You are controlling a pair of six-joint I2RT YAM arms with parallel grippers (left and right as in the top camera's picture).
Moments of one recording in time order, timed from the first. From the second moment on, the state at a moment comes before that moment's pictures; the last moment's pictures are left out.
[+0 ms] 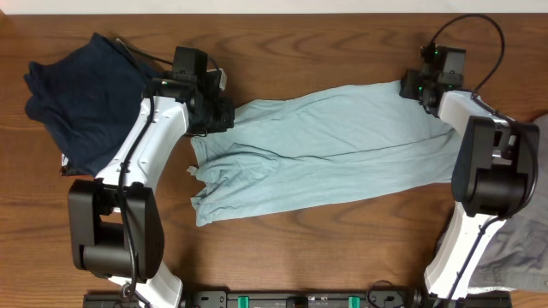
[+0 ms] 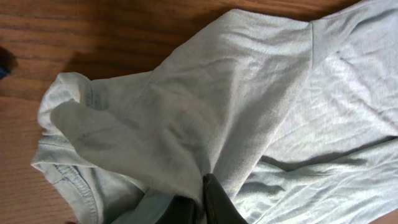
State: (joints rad) left arm -0.15 1.80 1.35 -0.79 0.28 -0.20; right arm -0.12 2.21 1.41 -0.06 -0.11 0.11
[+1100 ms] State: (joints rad) left arm -0.05 1.59 1.35 -1.27 0.49 -0.20; right arm -0.12 1.83 1.41 -0.86 0.25 0.11
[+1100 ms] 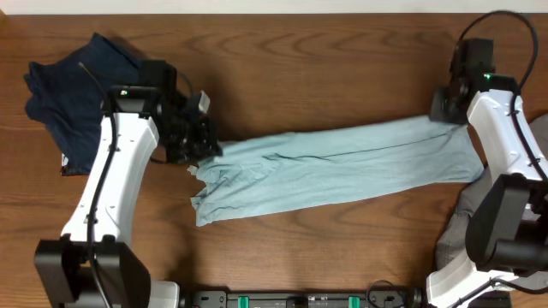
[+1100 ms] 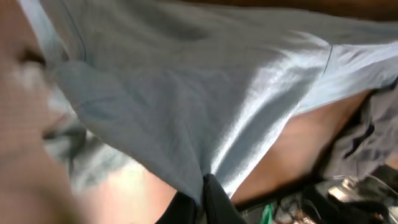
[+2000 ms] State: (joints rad) left arm -0.05 1.59 1.30 -1.28 0.50 -0.16; right arm -0.17 1.84 1.41 -1.07 0.37 0.11
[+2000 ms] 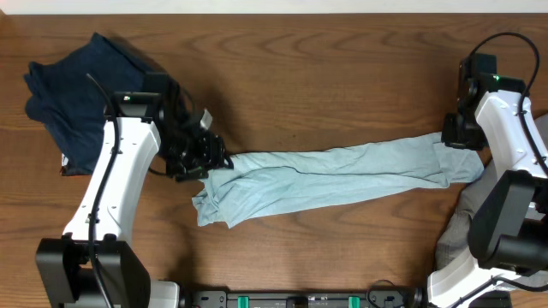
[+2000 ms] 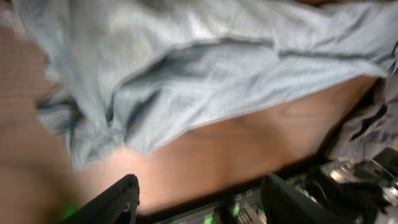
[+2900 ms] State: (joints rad) left arm -0.05 1.59 1.27 -1.10 0.46 -0.16; right arm -0.45 2.05 1.41 -0.88 -0.06 -0.09
